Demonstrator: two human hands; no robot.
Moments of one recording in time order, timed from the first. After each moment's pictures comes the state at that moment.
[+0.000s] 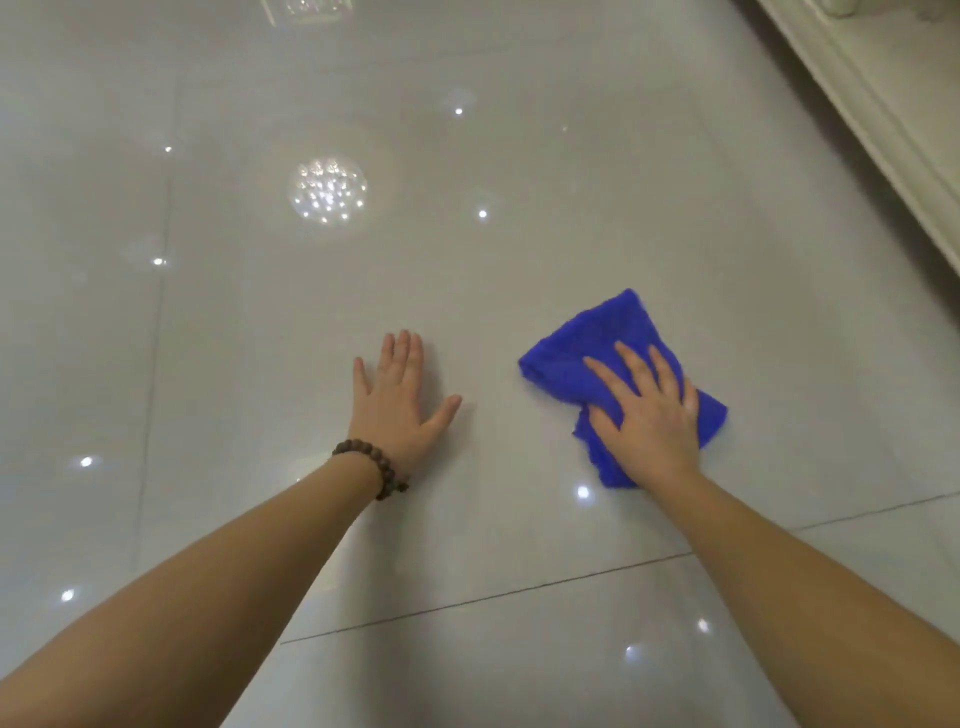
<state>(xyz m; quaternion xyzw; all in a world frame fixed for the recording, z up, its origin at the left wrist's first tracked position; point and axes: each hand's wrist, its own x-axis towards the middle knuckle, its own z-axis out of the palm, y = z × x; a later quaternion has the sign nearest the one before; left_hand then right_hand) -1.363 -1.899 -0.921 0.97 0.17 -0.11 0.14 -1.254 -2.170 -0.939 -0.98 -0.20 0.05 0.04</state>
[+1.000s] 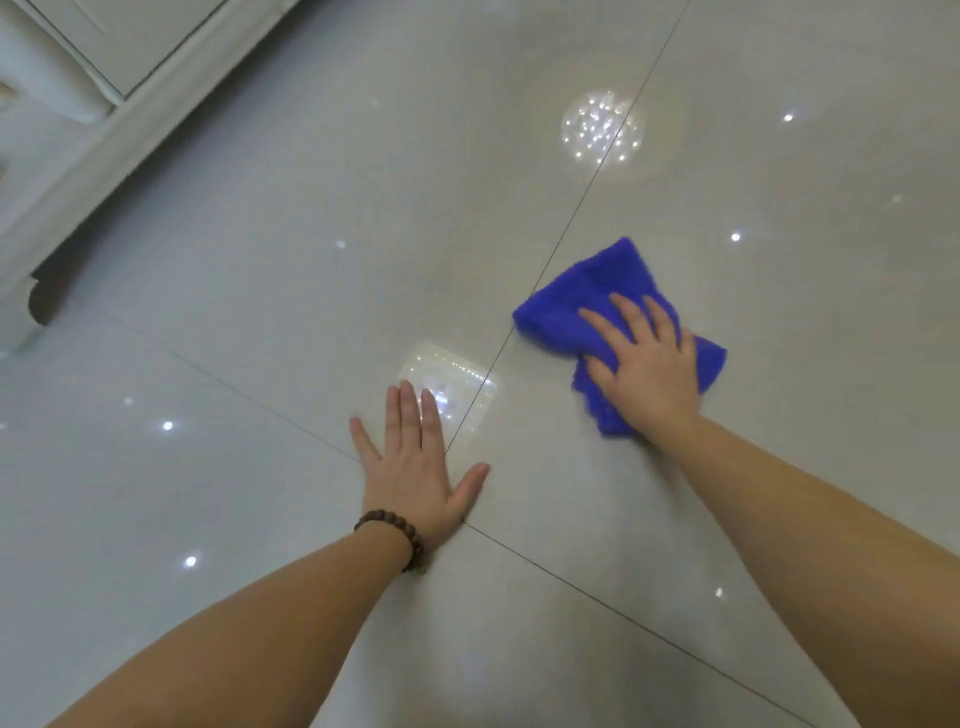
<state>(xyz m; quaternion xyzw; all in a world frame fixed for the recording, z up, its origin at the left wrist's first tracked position) -1.650 -1.798 -0.941 0.85 0.50 -0.14 0.10 -1.369 -1.823 -0.942 -0.83 -0.55 0.07 0.03</state>
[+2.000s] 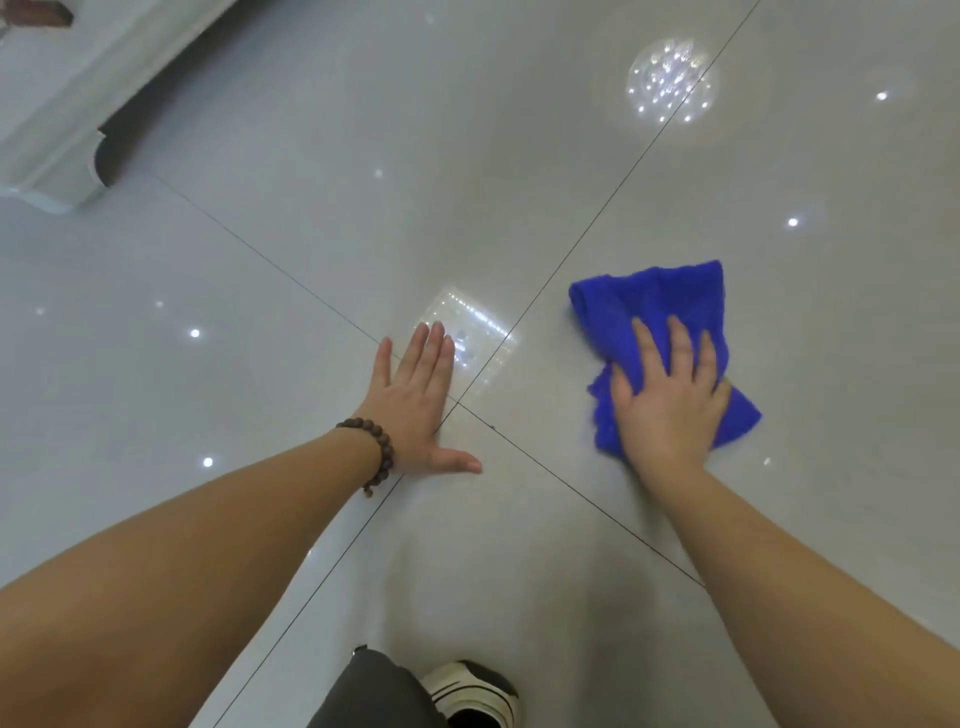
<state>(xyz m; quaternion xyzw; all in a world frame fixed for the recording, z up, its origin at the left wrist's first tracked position) -1.711 -1.799 -0.928 0.88 0.39 -0.23 0.13 -1.453 -1.899 -0.942 -0.89 -0.45 0.07 0.04</state>
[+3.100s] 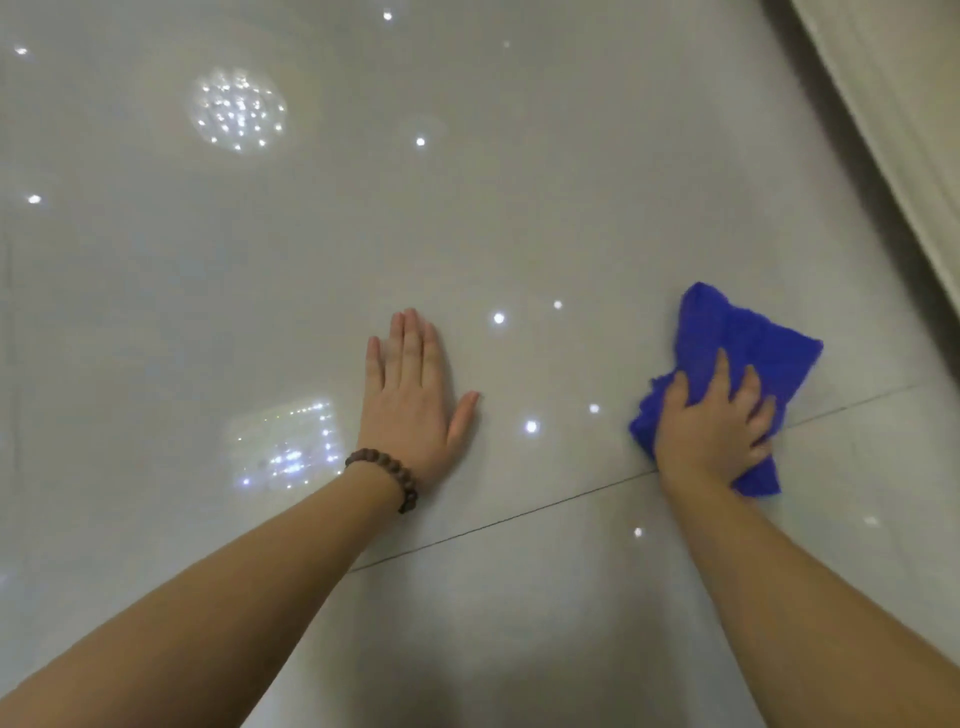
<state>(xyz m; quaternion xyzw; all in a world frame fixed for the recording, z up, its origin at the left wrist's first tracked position) -1.381 -1.989 -0.939 0.99 0.10 -0.06 0.13 -1.300 -2.246 -0.935 -0.96 0.24 -0.01 0.13</state>
